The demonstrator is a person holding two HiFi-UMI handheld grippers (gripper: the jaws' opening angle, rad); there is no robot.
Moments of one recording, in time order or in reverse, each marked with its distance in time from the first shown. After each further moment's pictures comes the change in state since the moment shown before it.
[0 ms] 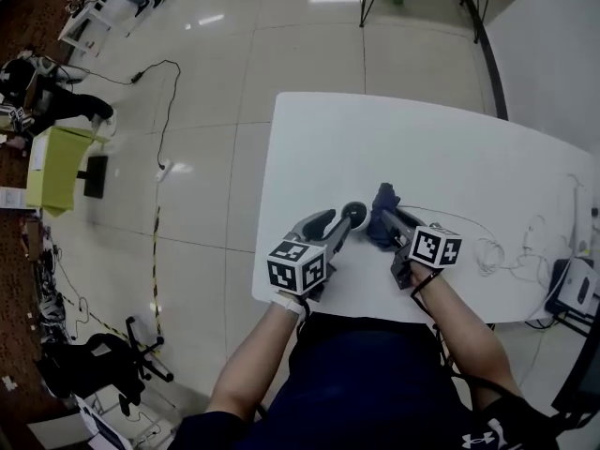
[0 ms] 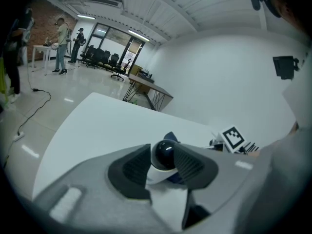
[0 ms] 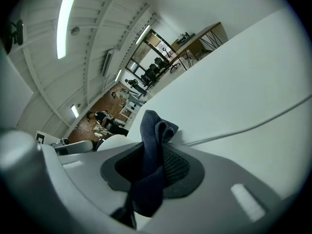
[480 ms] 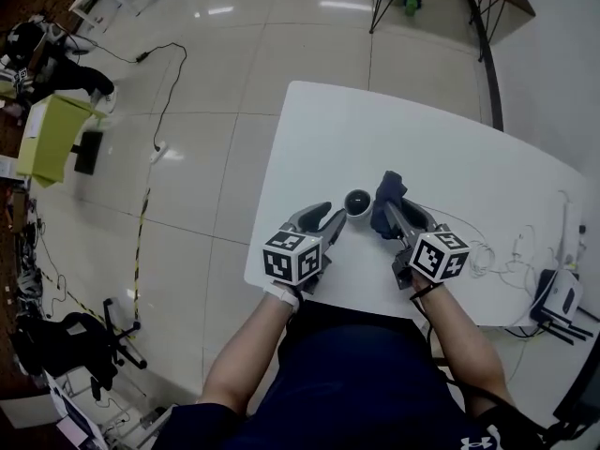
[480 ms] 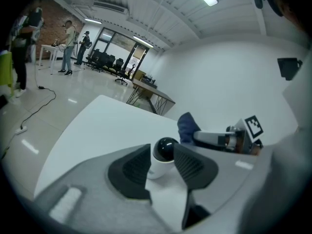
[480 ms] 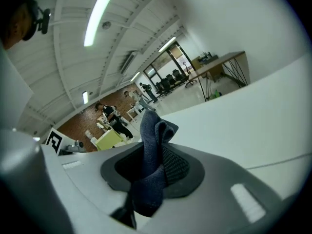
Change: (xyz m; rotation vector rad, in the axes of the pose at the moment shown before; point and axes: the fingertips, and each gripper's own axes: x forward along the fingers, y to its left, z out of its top) left arm -0.020 0.001 -0.005 -0.043 -0.067 0.019; right arm -0.042 0.068 0.038 -0.278 -0.109 0.018
